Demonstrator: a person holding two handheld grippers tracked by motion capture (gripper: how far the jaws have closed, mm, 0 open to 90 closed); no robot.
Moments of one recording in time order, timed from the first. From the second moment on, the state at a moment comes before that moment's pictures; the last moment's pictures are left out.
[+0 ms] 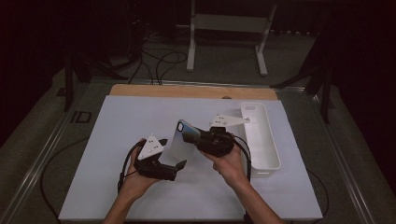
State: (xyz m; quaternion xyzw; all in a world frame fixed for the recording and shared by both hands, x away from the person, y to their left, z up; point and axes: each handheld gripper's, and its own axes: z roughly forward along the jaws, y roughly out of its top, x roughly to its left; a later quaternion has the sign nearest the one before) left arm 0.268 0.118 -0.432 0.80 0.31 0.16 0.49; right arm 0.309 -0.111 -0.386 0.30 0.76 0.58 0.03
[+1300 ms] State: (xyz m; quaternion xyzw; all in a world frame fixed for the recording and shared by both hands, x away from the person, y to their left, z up) left arm 0.268 0.123 -0.439 0.81 0.22 0.02 0.53; right arm 0.305 -0.110 -0.367 0.13 0.80 0.58 -0.01
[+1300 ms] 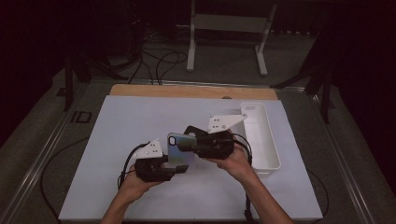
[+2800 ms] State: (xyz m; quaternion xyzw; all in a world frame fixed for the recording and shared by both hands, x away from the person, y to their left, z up) left arm 0.269 0.135 -0.436 0.78 0.31 0.11 0.53; right arm 0.300 -0.110 -0.374 0.23 0.81 0.53 0.08
